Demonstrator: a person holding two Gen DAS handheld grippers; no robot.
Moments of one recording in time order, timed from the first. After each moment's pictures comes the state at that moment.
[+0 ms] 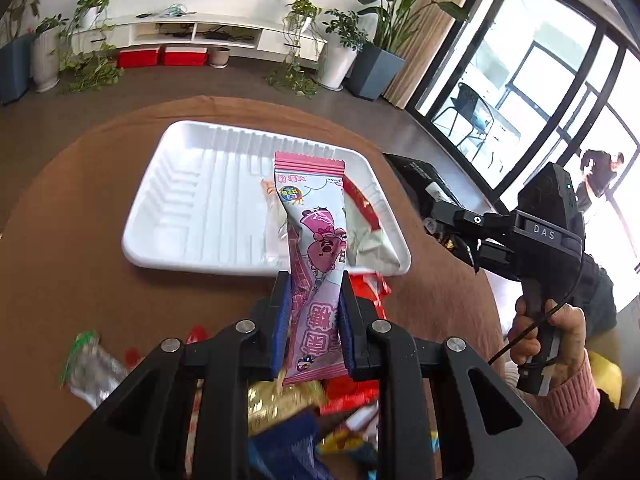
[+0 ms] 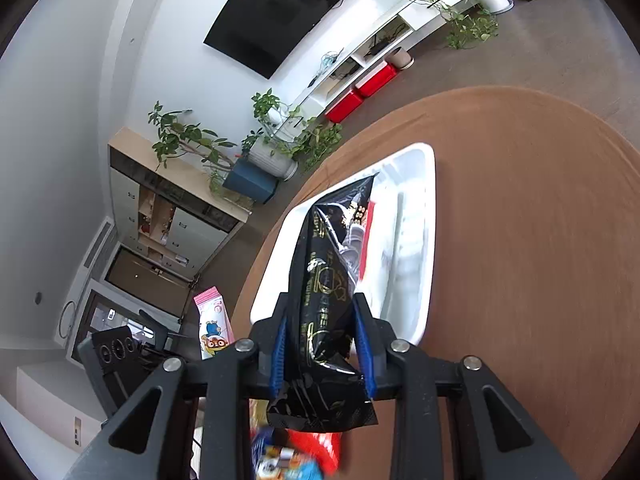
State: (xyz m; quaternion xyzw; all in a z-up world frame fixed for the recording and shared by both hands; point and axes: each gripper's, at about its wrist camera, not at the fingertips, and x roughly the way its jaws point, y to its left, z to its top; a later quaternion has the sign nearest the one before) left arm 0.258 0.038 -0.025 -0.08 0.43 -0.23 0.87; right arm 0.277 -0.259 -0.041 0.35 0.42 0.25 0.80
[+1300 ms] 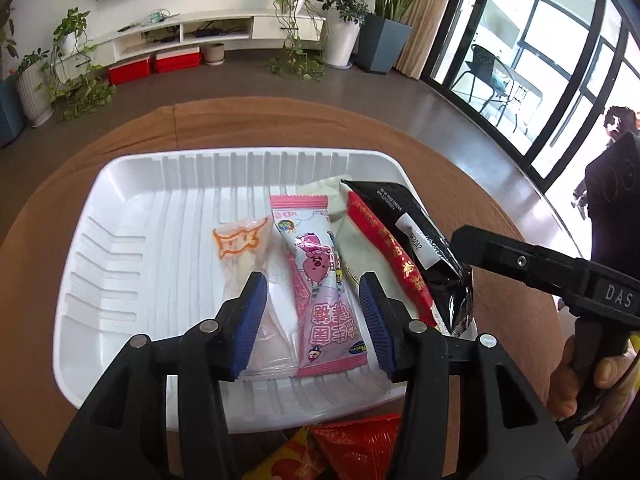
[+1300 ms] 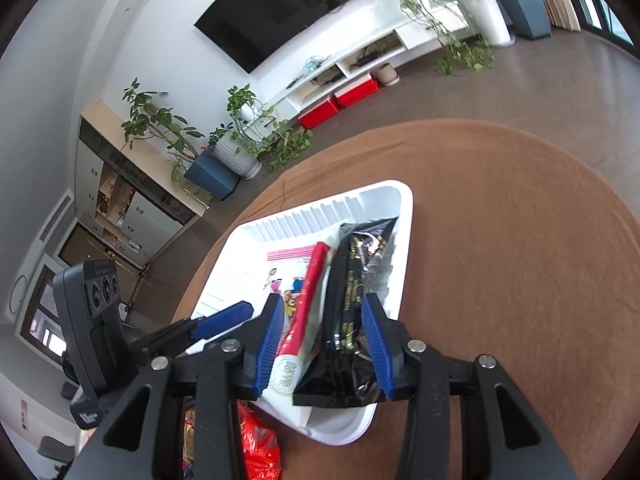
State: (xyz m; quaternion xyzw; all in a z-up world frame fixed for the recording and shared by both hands) left arm 0.353 -0.049 -0.060 0.00 0.44 -0.20 0.87; right arm 0.314 -0.251 -0.045 0.26 0.42 0.20 0.85
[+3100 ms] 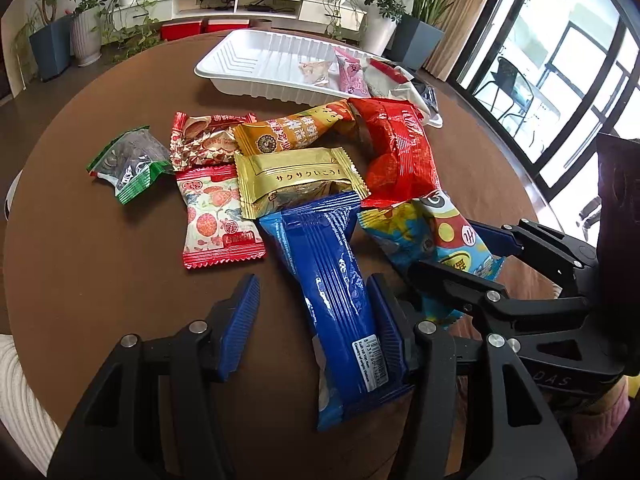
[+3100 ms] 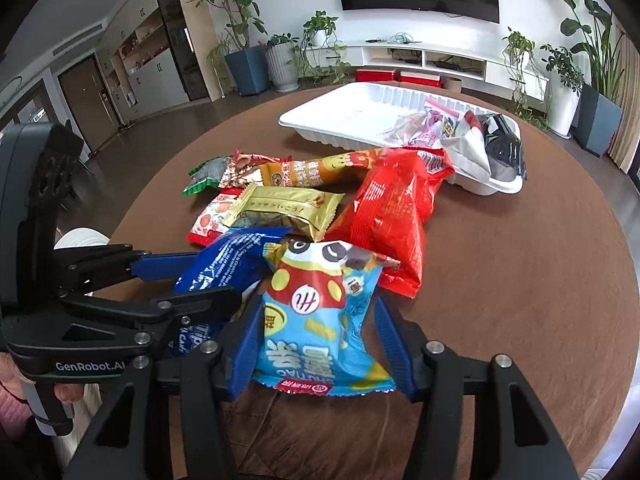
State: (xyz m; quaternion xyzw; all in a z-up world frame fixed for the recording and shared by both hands) left arm 0.097 0.055 -0.085 -0.05 0.48 -0.15 0.87; right arm 0.118 -0.109 -0.057 -0.03 0.44 0.25 0.86
